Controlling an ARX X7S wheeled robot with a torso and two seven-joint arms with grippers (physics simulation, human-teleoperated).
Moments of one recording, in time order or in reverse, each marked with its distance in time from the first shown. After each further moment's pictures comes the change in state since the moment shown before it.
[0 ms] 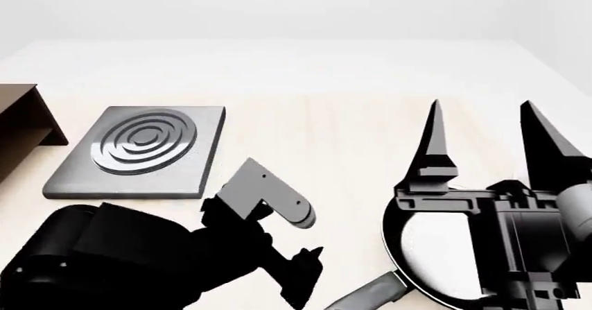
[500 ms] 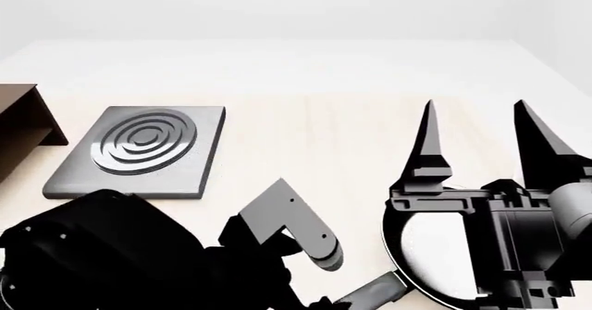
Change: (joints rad) left arm -0.128 -0.015 0.151 -0.042 -0.433 0.011 -0.151; right arm 0.013 0.031 -0.035 0.010 0.022 -0.017 0.035
